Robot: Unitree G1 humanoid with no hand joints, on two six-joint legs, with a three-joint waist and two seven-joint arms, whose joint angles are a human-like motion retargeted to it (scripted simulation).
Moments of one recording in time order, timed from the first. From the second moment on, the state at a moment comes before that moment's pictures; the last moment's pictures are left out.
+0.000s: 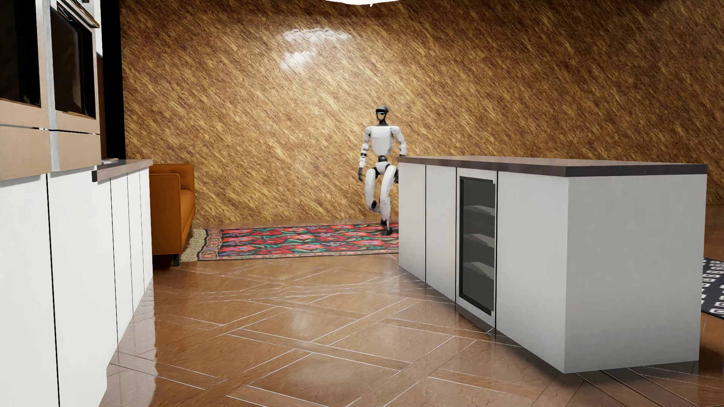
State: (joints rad) body -0.33 -0.04 0.07 -0.24 -0.15 -0.14 0.00 0.00 0.10 0.63 1.32 0.27 0.22 0.15 -0.05 0.36 -0.34 0.00 0.00 -0.67 0.47 0.90 0.86 0.00 0.00 0.00 0.00 0.00 0.00
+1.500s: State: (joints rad) body -0.39 0.02 -0.05 -0.09 -0.17 -0.01 0.00 0.00 0.09 0.94 0.63 0.24 0.37 0.27 -0.27 0.33 -0.36 0.00 0.00 -0.65 0.44 0.90 0.87 0.00 0.00 0.00 0.00 0.00 0.00
